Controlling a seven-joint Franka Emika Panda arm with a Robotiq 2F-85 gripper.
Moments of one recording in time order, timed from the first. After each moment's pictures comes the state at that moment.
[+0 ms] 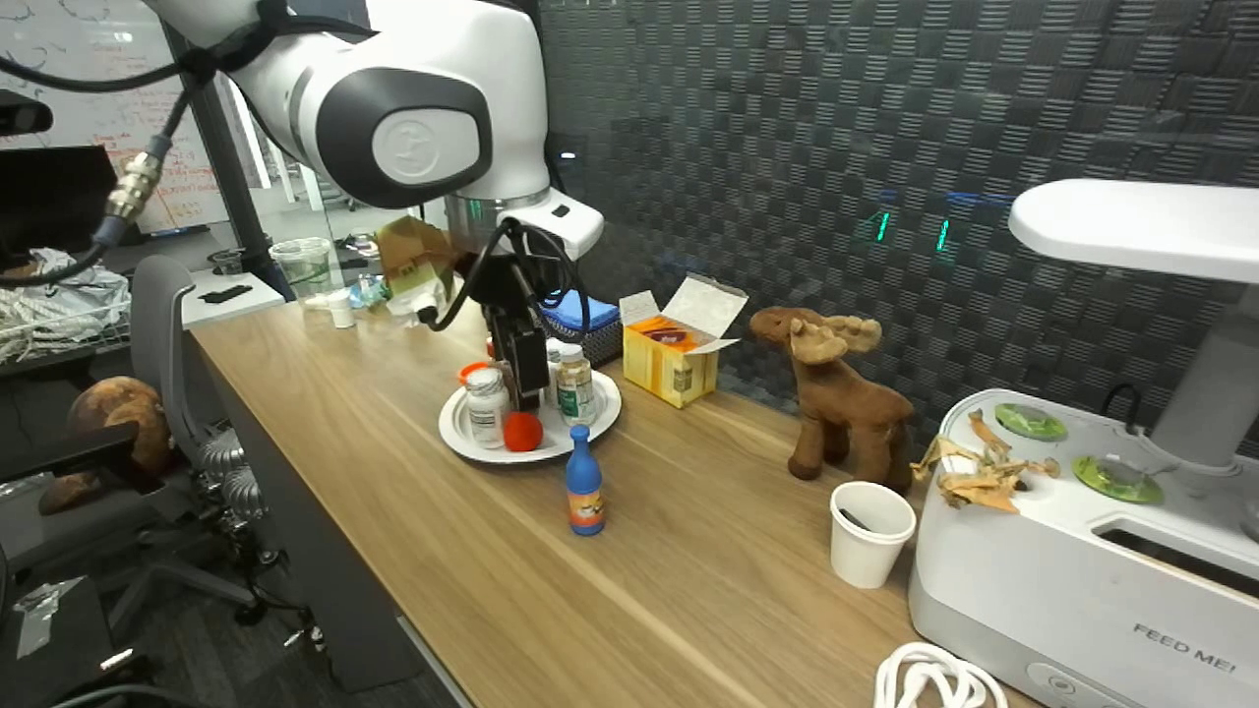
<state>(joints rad) 0.08 0.22 0.02 -2.20 0.18 2.50 0.29</state>
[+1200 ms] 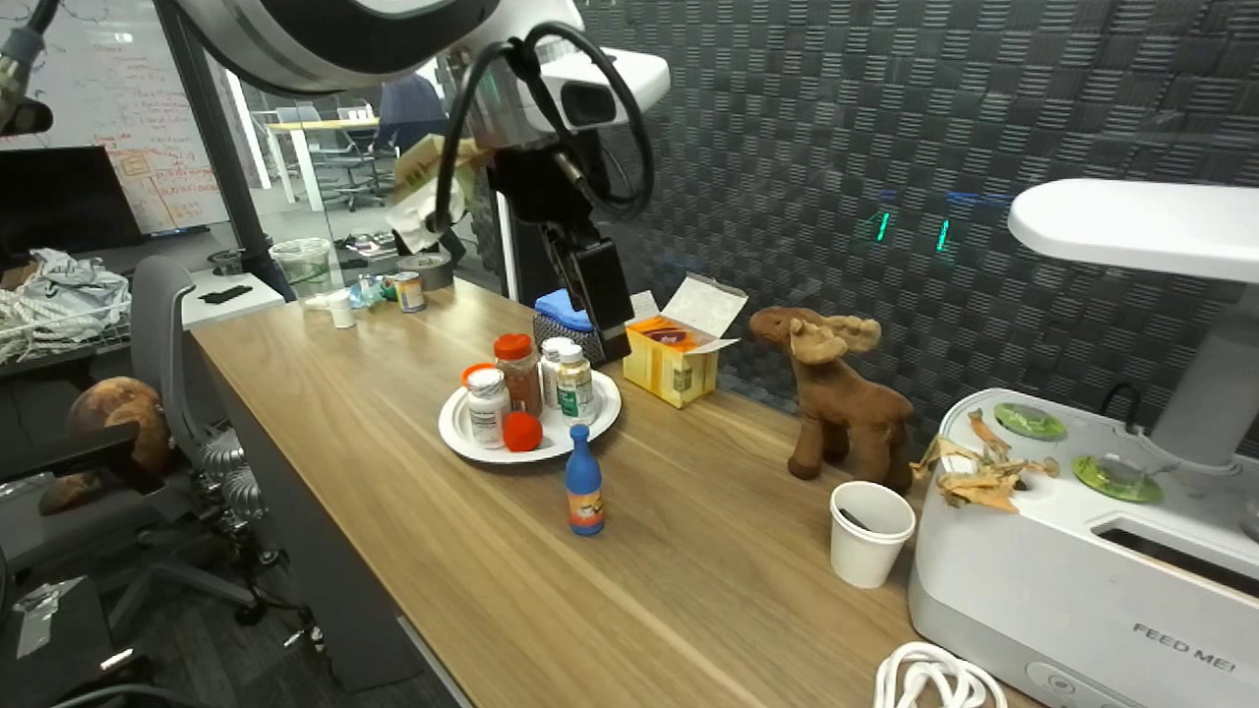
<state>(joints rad) 0.00 -0.01 -0.08 -2.28 -0.09 2.53 0.44</state>
